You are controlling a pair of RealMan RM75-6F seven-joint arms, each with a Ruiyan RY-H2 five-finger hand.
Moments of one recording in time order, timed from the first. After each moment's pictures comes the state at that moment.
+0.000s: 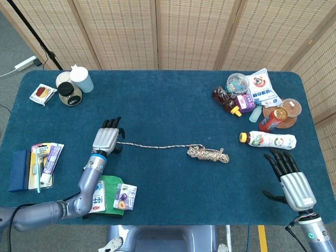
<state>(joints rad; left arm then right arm) -0.80 -1.67 -0.30 -1.40 0.68 0.97 0.62 0.16 -1.21 -0.01 -1.43 -1.68 1.53 0.18</state>
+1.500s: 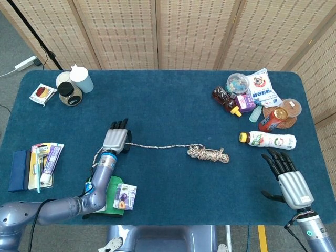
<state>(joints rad) -0.89 -1.80 -0.29 -1.23 0.59 0.96 0.62 0.17 -1.21 -0.02 -1.43 -1.67 1.48 0.20</state>
